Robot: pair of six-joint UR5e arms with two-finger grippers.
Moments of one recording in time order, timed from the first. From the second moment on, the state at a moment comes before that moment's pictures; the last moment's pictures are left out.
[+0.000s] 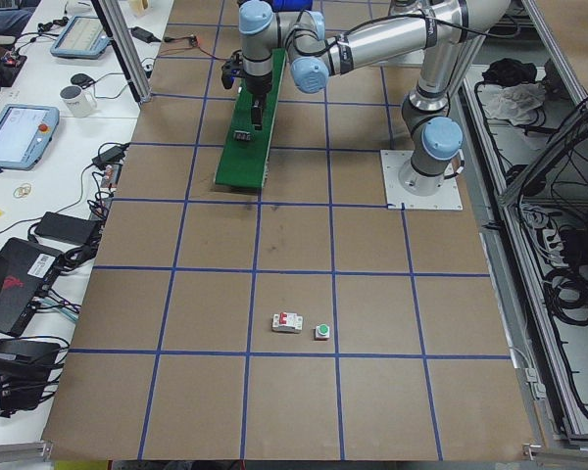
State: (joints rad) left arm -1.41 -1.67 -1.73 -1.29 1.59 0.23; right arm 1.52 -1.26 1.79 -2.02 -1.40 -0.23
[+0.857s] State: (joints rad) left arm -1.41 -1.68 -1.73 -1.29 1.59 0.23; right arm 1.49 -1.24 1.80 -2.05 -1.34 -0.12
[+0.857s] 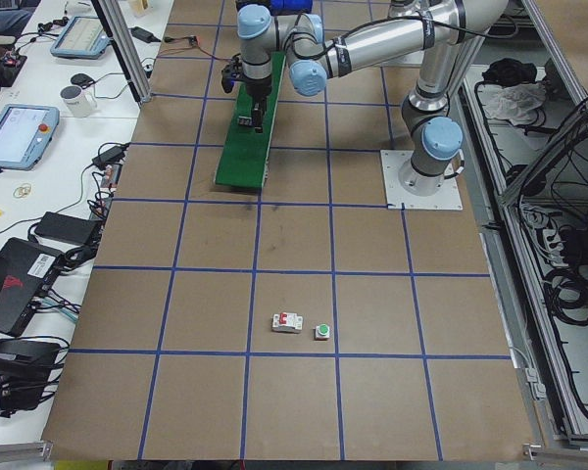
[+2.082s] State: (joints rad) left arm -1.41 -1.68 -1.73 -1.29 1.59 0.22; right arm 1.49 -1.24 1.81 -2.05 -1.34 -0.12
